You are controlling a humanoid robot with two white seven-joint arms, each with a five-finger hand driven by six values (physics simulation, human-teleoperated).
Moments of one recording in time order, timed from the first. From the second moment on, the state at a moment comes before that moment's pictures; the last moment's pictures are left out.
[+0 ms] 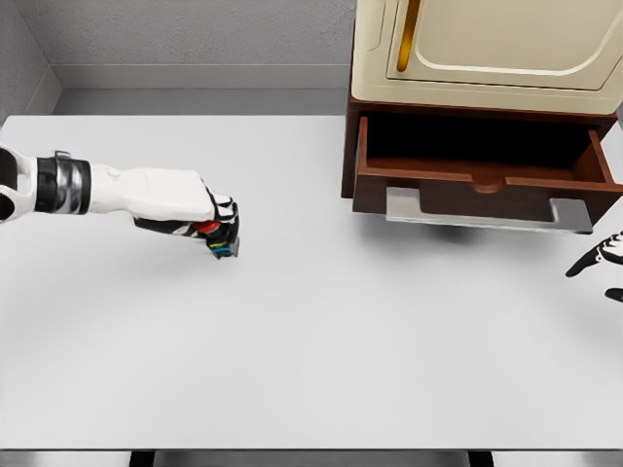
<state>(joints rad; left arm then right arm) -1.01 0.86 -1.13 -1.49 -0.17 -0.61 -0.52 0.41 -1.05 -0.38 -1.76 -0.03 -0.61 0.61</state>
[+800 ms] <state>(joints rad) -1.22 0.61 -1.13 -1.41 -0.01 -0.61 -0.52 0.39 -1.05 -0.36 -1.76 -0.03 -0.61 0.61</state>
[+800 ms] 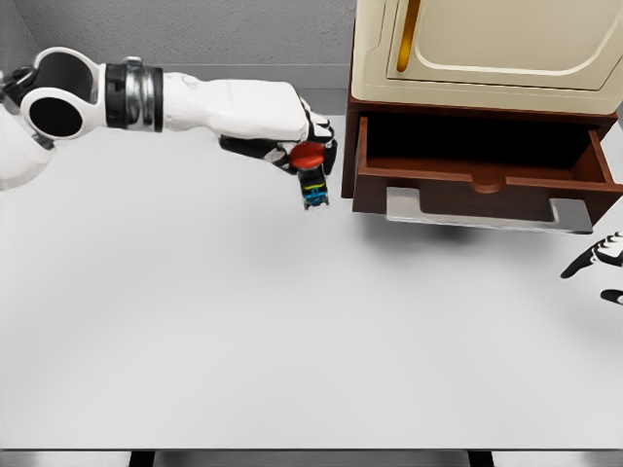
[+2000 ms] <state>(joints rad) -1.38 0.11 -1.05 -0.83 0.04 -0.64 -0.61 0.35 -1.05 -0.31 -1.76 -0.03 -0.61 0.61</state>
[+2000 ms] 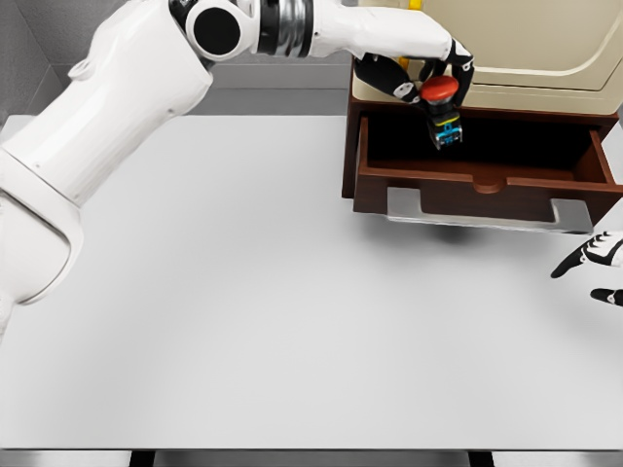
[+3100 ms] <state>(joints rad) -1.33 0.23 -1.07 -1.31 -0.06 -0.61 -0.61 0.33 -1.05 -0.30 -1.76 -0.04 -0.61 0.61</state>
